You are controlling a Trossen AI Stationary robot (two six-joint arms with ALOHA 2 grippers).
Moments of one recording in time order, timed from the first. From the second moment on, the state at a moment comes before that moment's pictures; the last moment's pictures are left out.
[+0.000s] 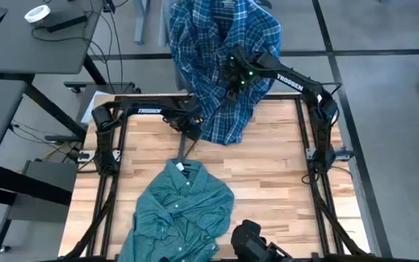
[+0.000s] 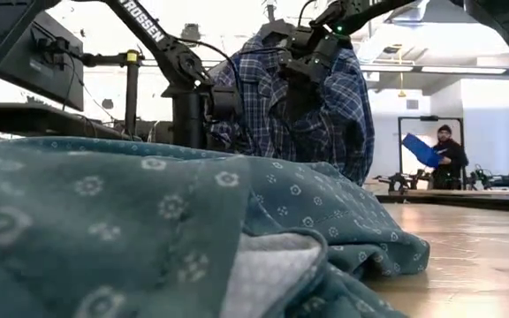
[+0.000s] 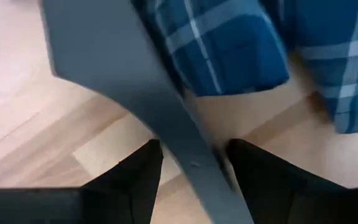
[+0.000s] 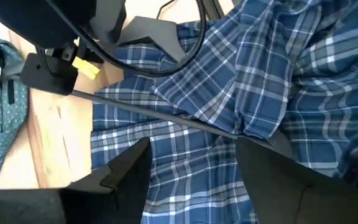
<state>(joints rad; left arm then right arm) 0.51 1.97 1.26 -0.67 -0.06 -0.44 -0.69 1.98 1.96 -1.02 -0.25 -0.29</state>
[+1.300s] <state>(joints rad) 0.46 1.42 1.53 -1.11 -0.38 -0.21 -0.70 1.91 2.05 -1.02 -0.34 -0.33</state>
